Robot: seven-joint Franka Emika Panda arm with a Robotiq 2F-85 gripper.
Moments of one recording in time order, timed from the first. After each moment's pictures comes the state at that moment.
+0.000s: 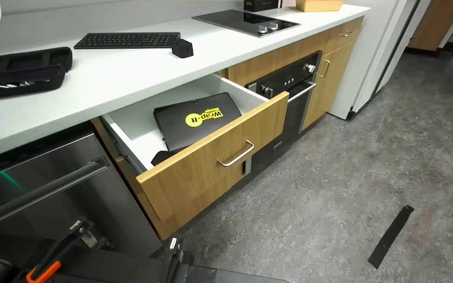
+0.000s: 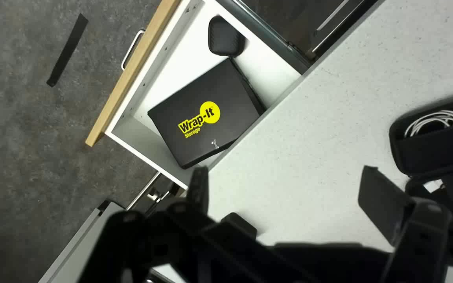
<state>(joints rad) 0.02 -0.62 0.37 -2.33 -0.08 1.92 0.36</state>
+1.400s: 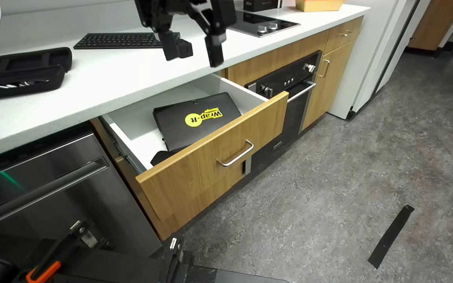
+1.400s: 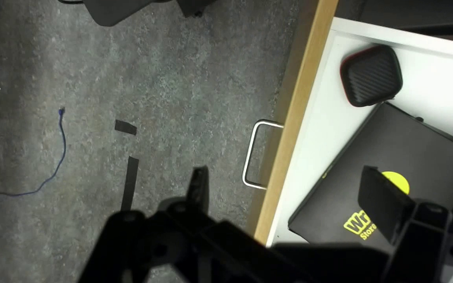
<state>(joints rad) -0.21 -0.40 -0.03 -2.58 -0.17 2.18 0.31</state>
